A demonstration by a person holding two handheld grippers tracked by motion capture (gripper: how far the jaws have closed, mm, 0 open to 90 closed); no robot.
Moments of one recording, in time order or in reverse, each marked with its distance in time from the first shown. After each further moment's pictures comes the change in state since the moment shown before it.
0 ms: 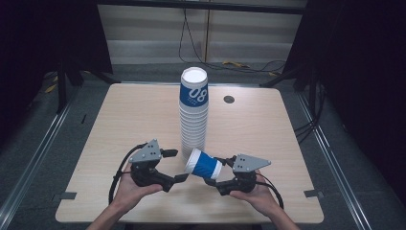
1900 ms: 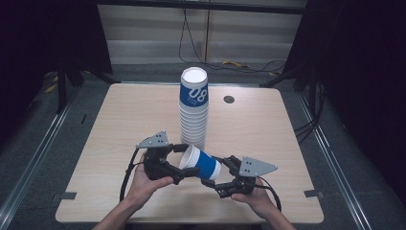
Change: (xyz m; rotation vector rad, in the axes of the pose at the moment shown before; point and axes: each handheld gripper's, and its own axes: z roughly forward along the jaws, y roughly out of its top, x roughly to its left) left arm 0.008 0.013 0.029 -0.100 -0.126 -0.175; right arm 0.008 0.002 -0.003 -0.239 0.088 -0.009
